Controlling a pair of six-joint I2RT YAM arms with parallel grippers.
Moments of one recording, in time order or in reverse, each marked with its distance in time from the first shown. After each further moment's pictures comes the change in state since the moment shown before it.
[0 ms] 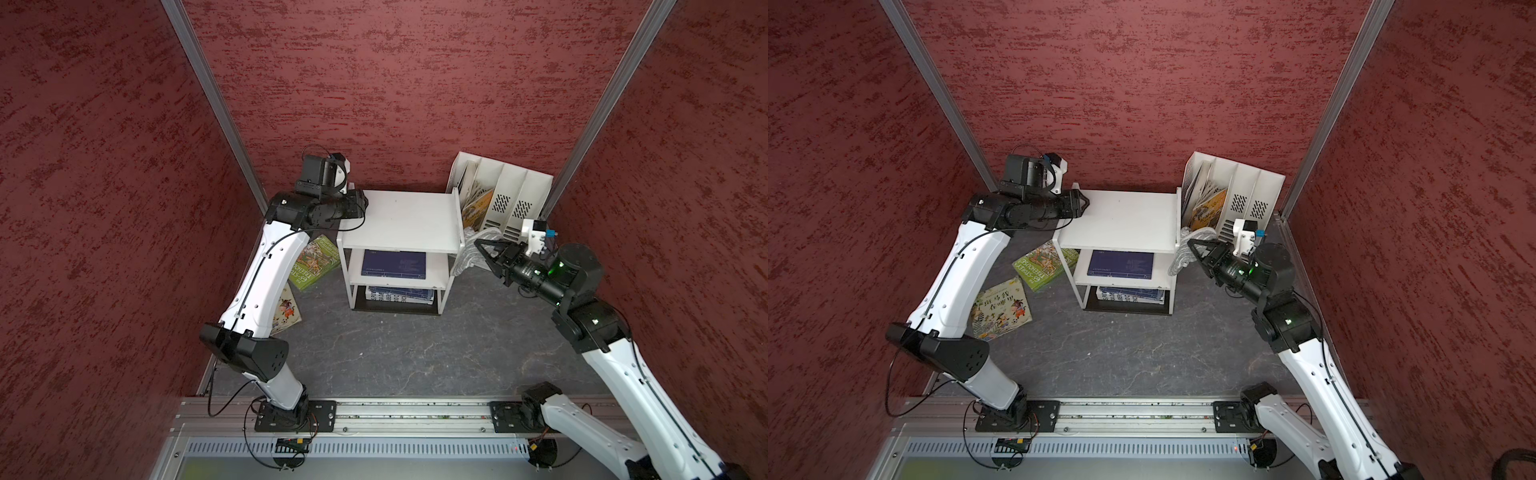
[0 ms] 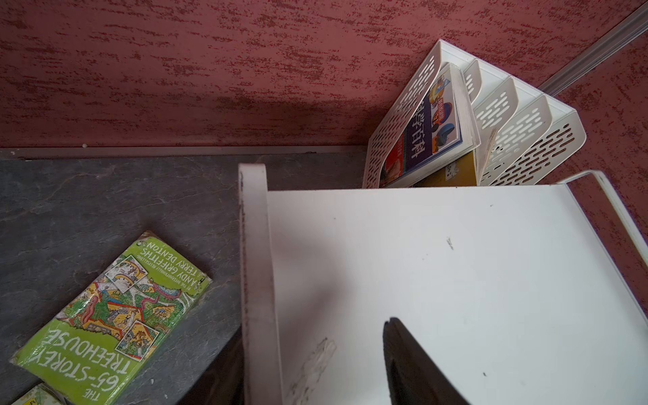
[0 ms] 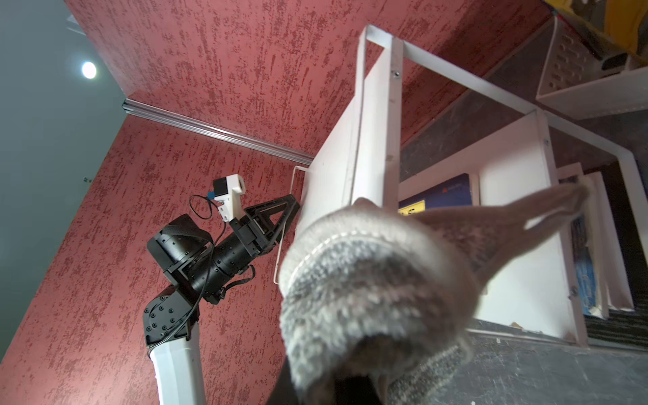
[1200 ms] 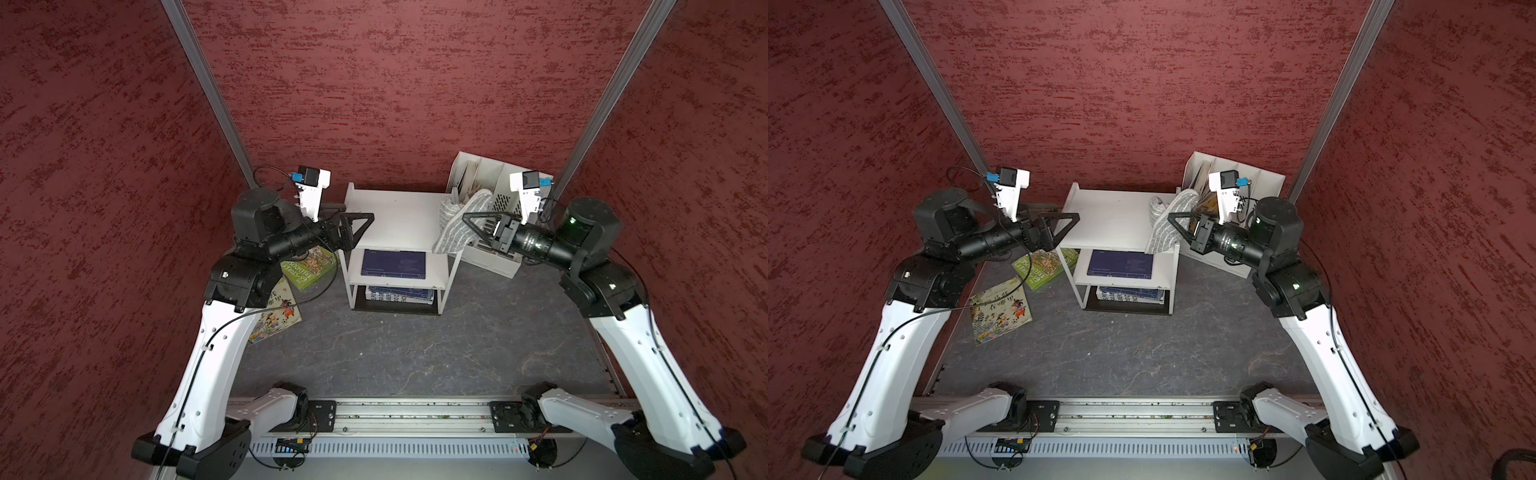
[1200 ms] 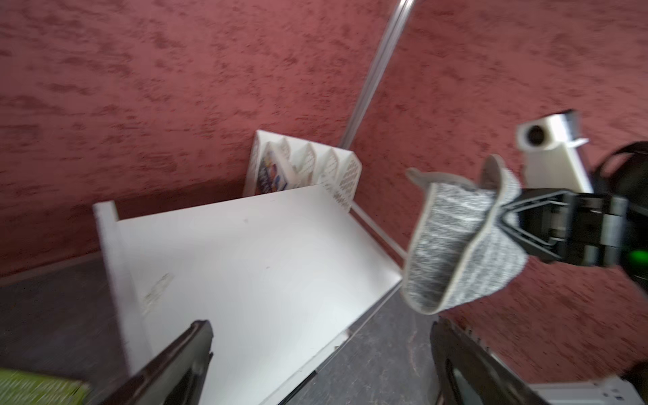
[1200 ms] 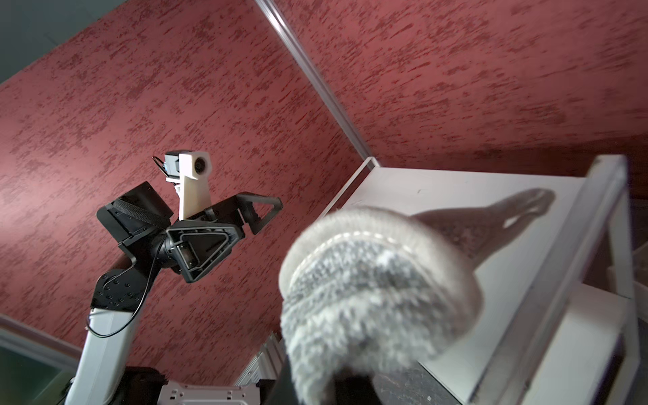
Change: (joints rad) left arm 0.060 -0.529 -0.467 0.479 0.563 -0.020; right arm 0.040 0.279 0.448 -0.117 -0.260 -0.567
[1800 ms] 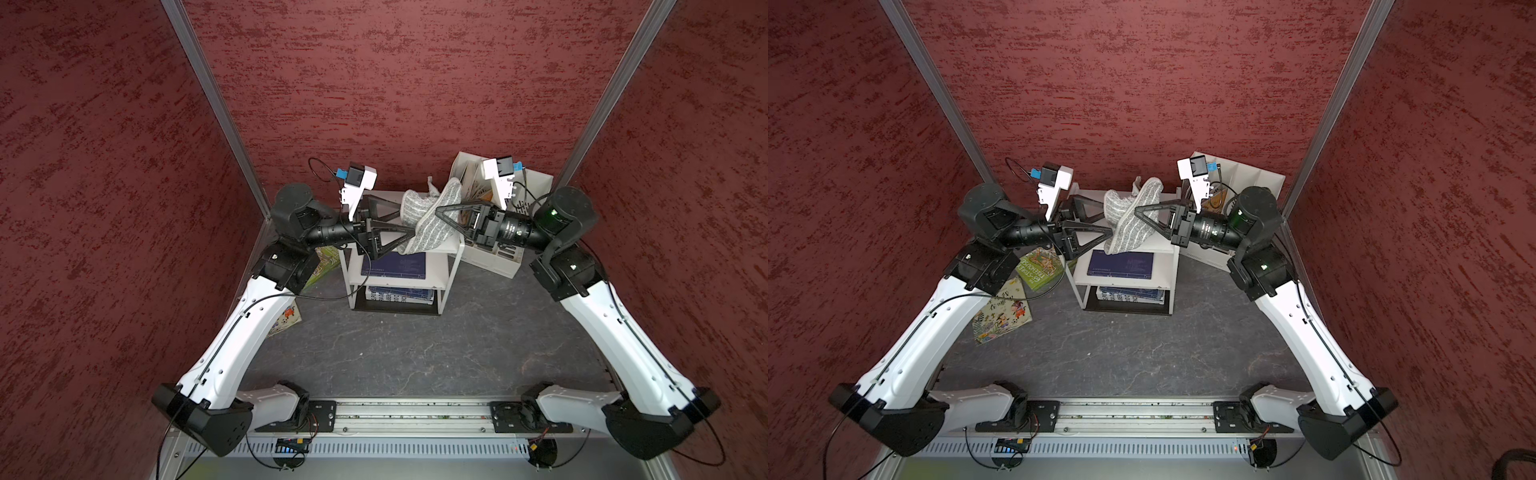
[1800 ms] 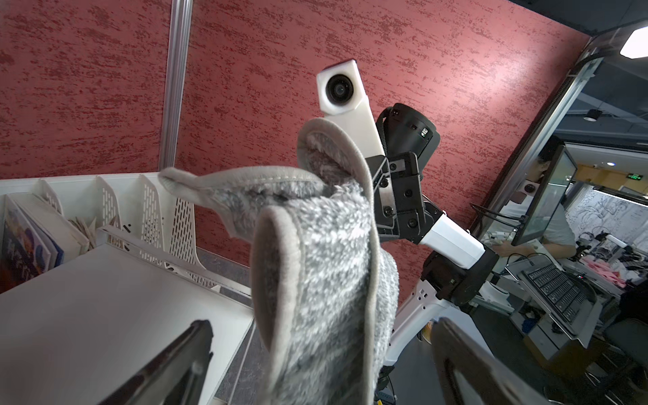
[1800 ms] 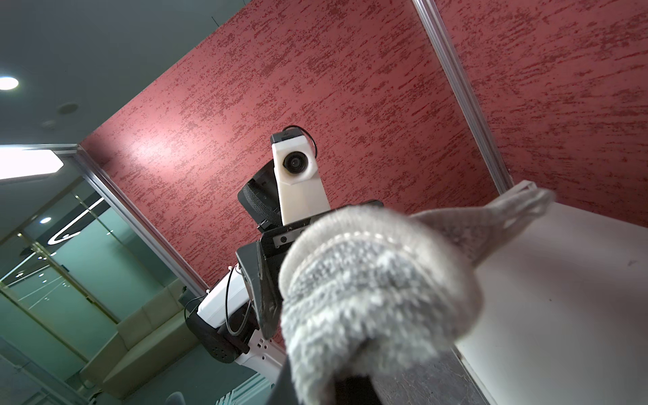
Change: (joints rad) left arm -0.188 0.144 -0.064 0.454 0.340 -0.161; right arm 0.083 0.101 0.000 0.372 -0.210 0.145
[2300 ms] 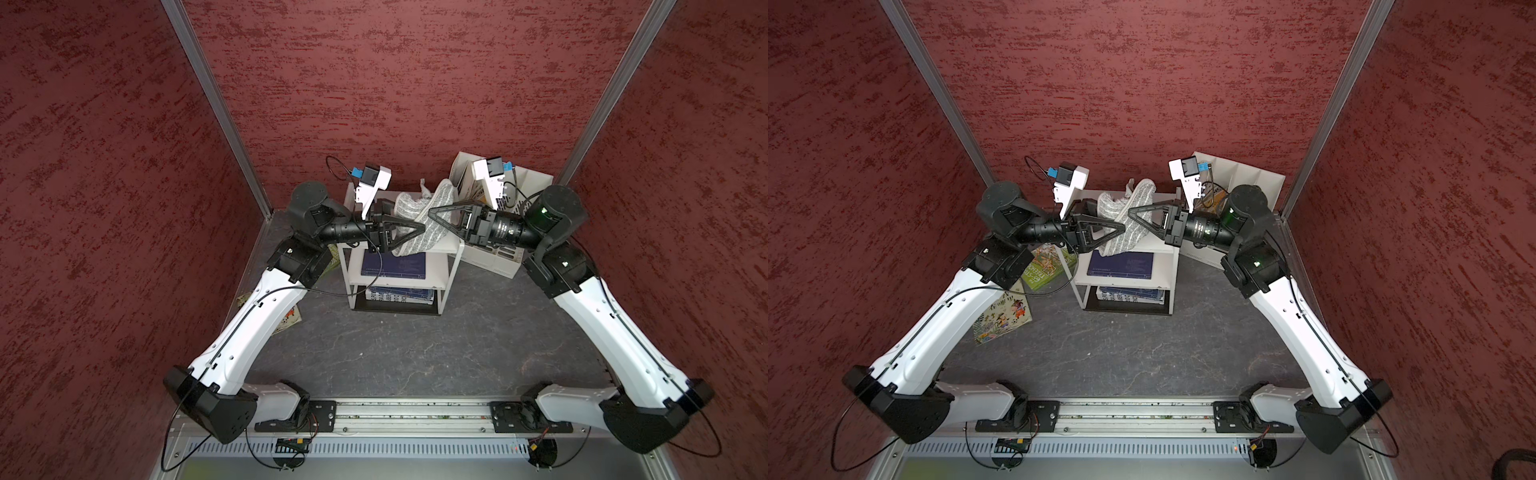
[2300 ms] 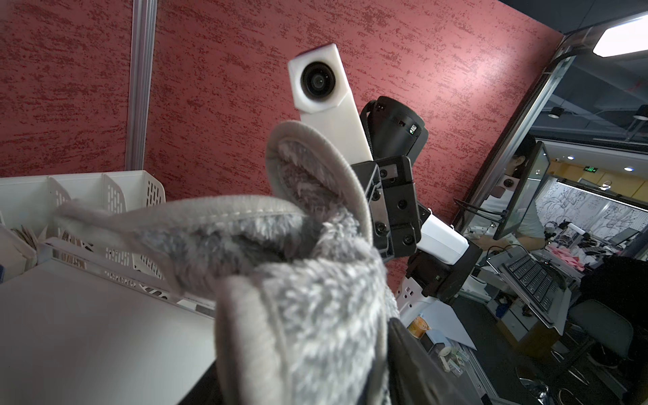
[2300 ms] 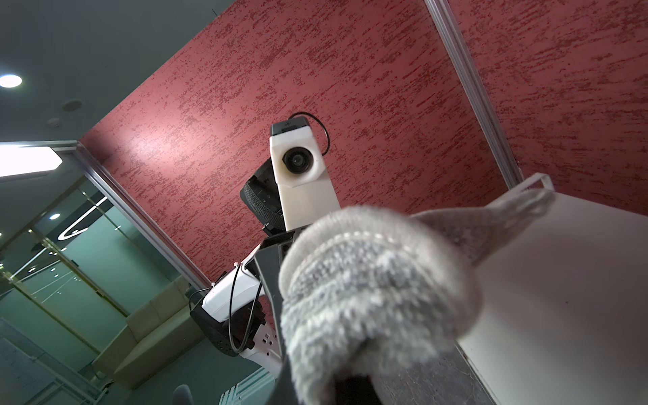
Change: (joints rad) left arm -0.046 0.061 0.021 0.059 0.010 -0.027; right arm 0.029 0.032 0.023 -0.027 0.004 -0.023
